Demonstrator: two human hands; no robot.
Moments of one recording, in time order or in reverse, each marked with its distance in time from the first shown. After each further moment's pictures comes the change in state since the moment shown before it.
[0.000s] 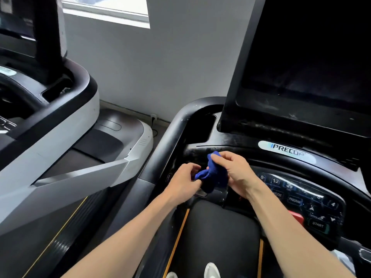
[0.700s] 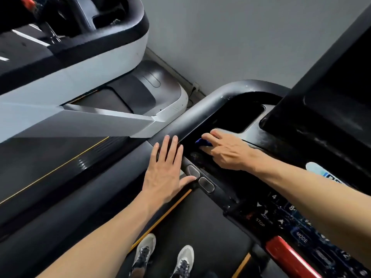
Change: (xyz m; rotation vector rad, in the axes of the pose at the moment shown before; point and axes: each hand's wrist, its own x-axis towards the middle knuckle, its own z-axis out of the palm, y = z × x) left_hand -0.004 -0.094 0.038 1.056 0.433 -0.169; right_hand 0.156 0.019 0.026 -1.923 -0.792 -1.323
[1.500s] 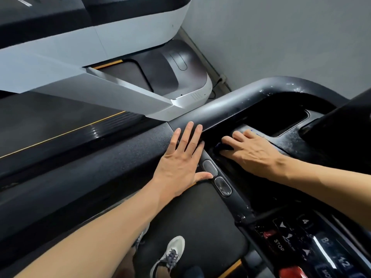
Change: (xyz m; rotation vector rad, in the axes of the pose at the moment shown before) left_hand 0.001 0.004 0.011 0.028 0.039 -0.027; right_hand 0.012 0.005 0.018 -0.254 -0.072 -0.191
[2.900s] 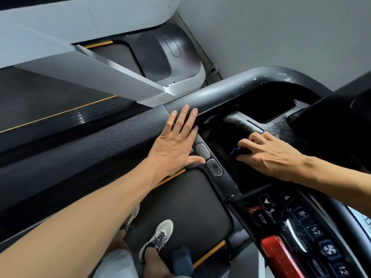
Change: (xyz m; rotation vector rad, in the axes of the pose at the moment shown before) left_hand -0.002 -0.004 -0.007 -0.029 -0.019 0.029; right_hand -0.077 0.003 -0.020 0.094 -0.093 -0.062
